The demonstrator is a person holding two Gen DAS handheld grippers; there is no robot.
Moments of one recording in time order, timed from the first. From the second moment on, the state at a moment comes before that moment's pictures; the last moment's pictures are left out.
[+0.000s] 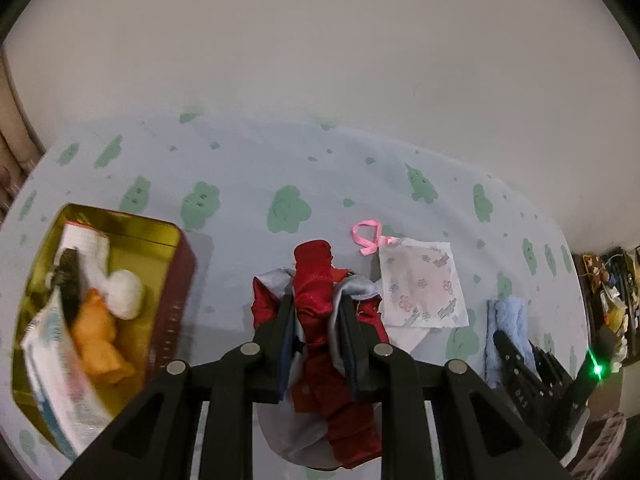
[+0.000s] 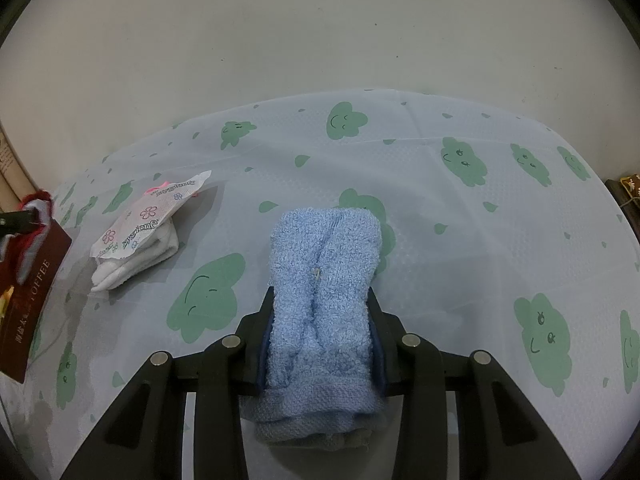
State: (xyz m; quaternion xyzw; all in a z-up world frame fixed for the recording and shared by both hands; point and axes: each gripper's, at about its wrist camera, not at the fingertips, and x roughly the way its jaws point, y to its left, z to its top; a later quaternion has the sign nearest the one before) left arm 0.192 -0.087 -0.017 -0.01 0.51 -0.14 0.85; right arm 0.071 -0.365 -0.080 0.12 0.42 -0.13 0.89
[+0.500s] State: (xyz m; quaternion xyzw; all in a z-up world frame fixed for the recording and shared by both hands) left arm 0.195 -0.010 0.037 0.02 0.48 -0.09 0.87; right arm 0.071 -0.365 -0.081 0.12 0.42 -0.13 0.89
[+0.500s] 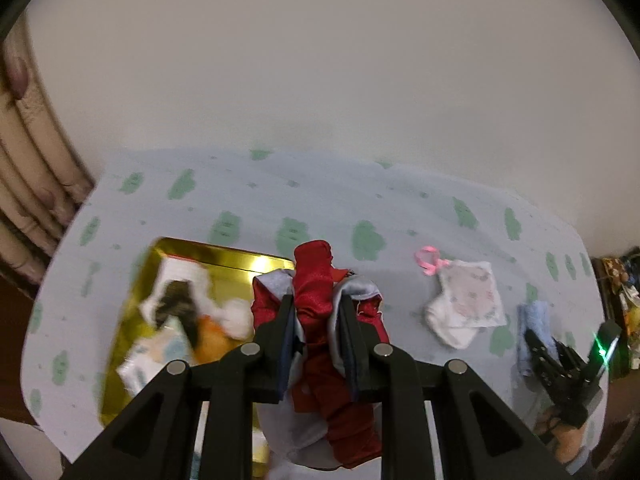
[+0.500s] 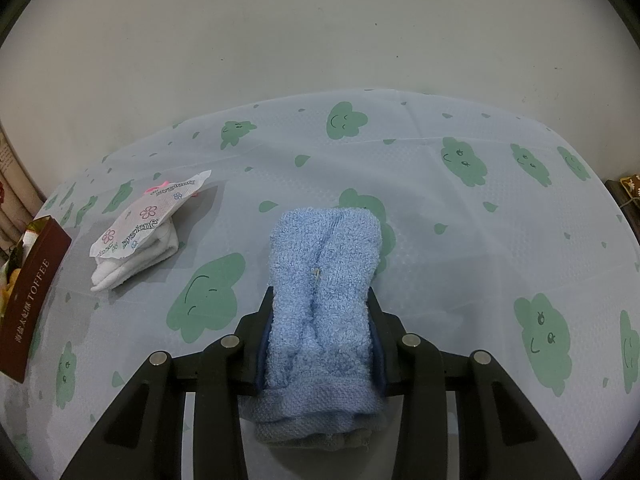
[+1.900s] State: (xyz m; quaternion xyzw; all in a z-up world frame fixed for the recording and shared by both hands) left arm 0.234 0.056 -0.004 0.02 0.49 -0.02 0.87; right arm 0.071 -0.362 -0.083 0.11 0.42 -0.12 0.89
